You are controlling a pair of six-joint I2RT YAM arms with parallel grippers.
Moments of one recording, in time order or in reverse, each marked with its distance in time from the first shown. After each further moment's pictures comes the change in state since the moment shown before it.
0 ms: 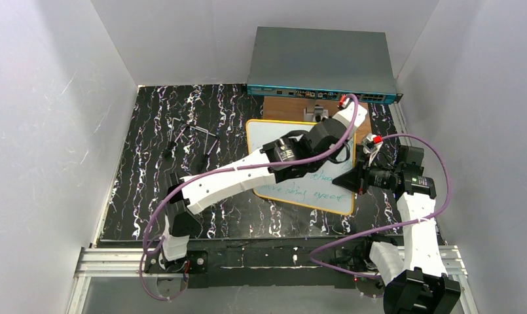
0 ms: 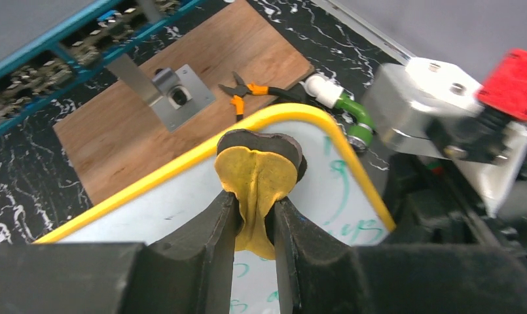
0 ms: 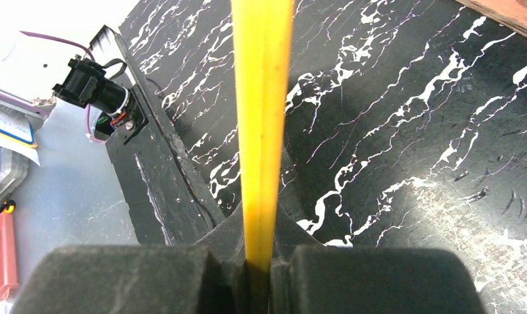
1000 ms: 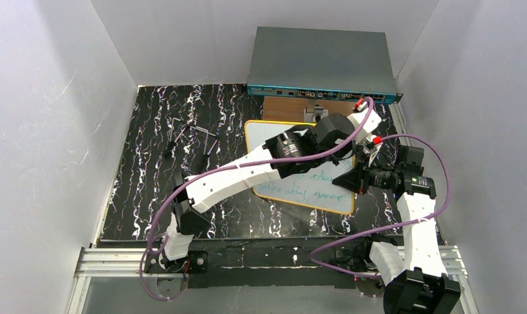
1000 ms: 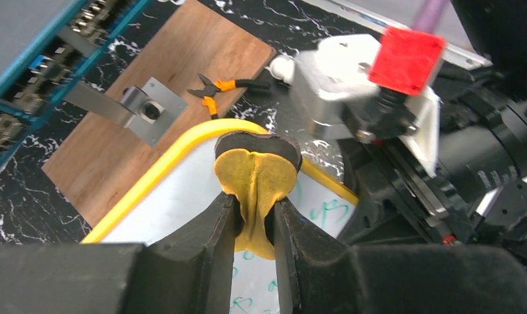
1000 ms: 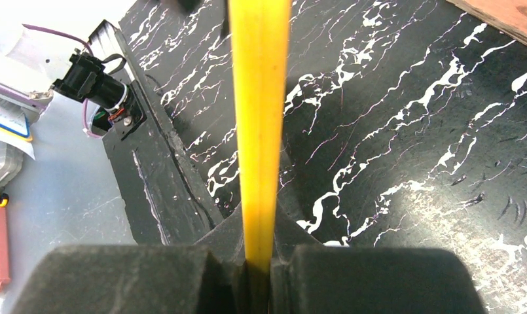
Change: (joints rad) left arm 0.013 0.058 0.177 -0.149 0.176 0.135; right arm -0.001 0.000 0.000 0.000 -0.010 -0.026
